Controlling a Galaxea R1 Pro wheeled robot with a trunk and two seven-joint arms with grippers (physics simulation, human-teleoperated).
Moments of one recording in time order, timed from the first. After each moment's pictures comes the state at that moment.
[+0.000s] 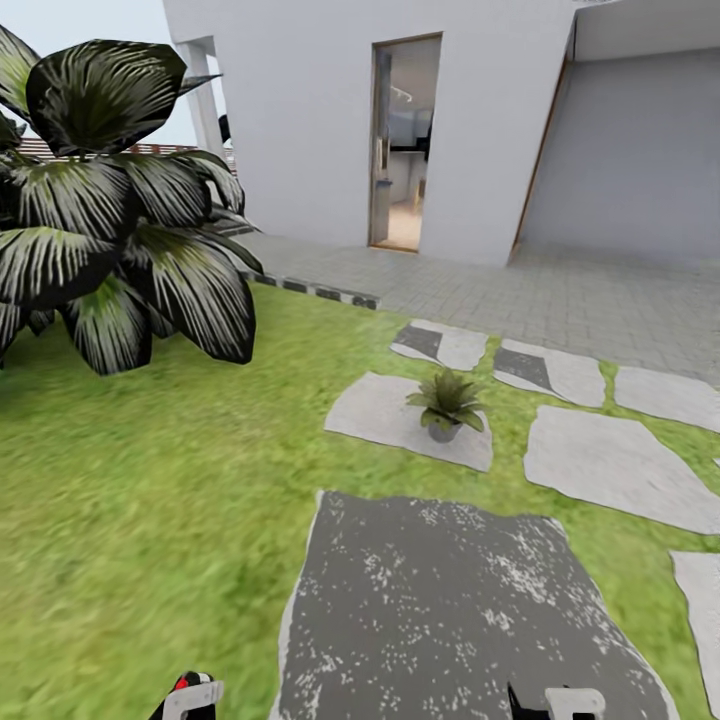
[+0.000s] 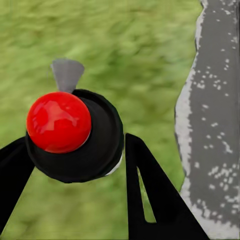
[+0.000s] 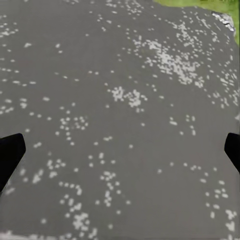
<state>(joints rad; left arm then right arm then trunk) -0.27 0.03 0.14 -0.25 0.01 -0.58 0.01 -0.37 -0.11 -0.02 -0.03 0.02 -0.66 -0.04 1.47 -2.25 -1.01</state>
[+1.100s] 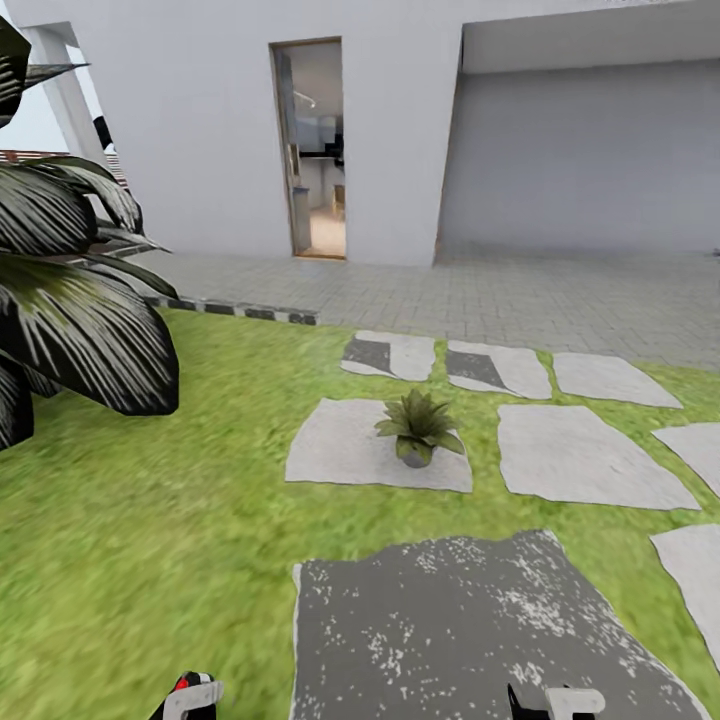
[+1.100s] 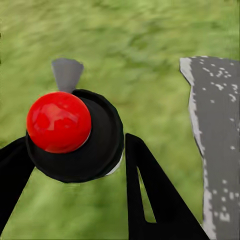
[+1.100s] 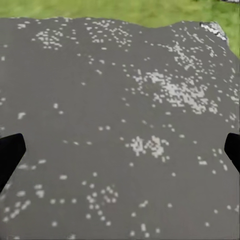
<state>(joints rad) -0.27 0.03 0.14 -0.25 0.01 -0.58 0.01 -0.37 -0.11 -0.02 -0.03 0.02 -0.66 -0.04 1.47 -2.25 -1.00</state>
